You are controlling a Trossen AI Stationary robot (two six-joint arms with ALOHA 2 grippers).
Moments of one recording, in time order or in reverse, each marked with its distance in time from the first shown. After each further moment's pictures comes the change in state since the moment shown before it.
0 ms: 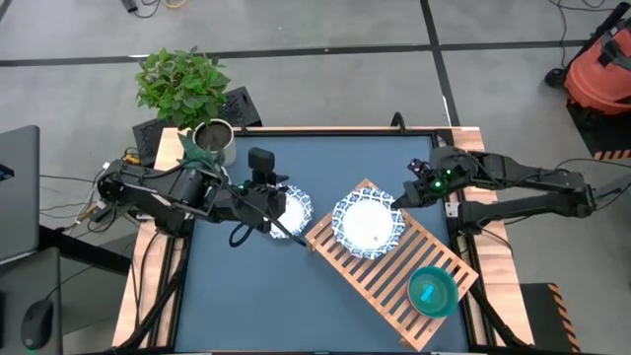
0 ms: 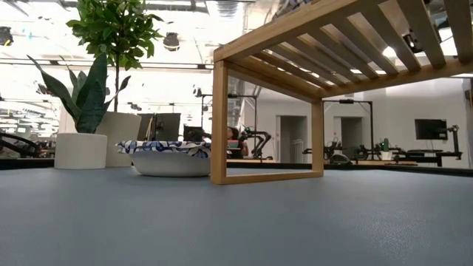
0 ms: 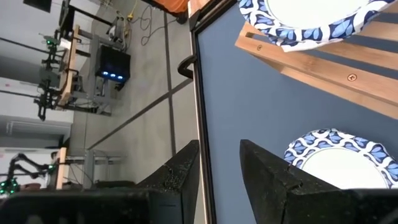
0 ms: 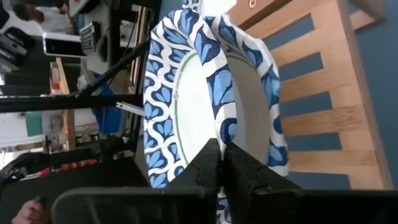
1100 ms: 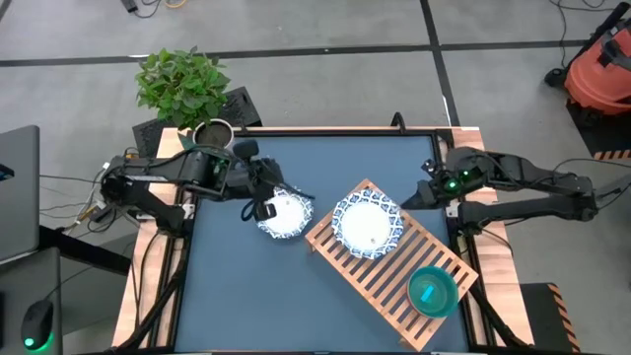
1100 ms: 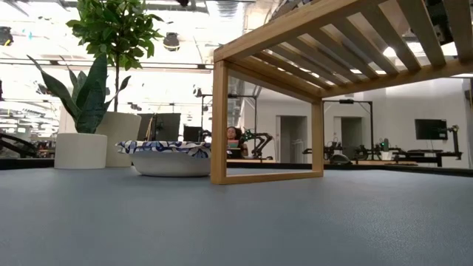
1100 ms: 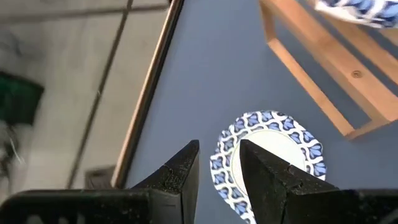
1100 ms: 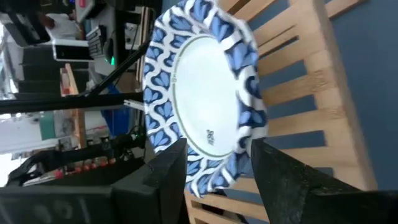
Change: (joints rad) left arm 0.153 0.000 0.000 -0.214 0.207 -0.572; right arm 0.011 -0.110 0.001 -0.091 0.000 0.061
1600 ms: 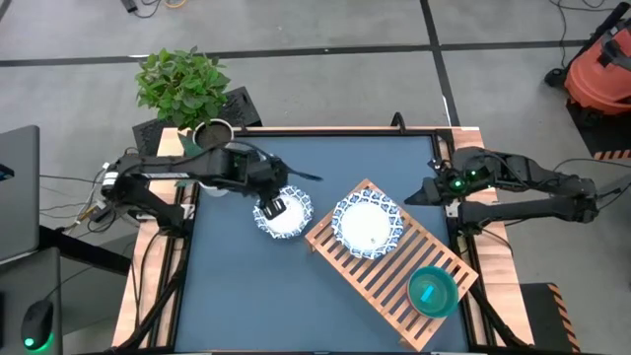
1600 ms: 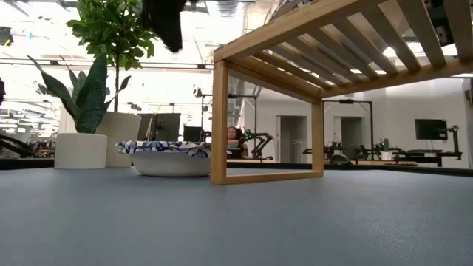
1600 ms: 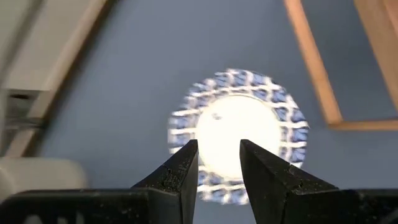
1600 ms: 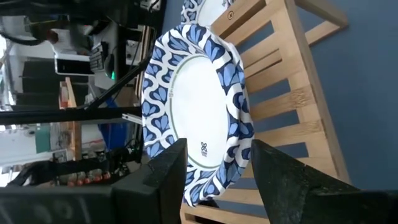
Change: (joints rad) left arm 0.164 -0.004 -0.216 0.067 0.245 -0.249; right arm 0.000 -0.053 0.000 -0.032 0.080 -0.013
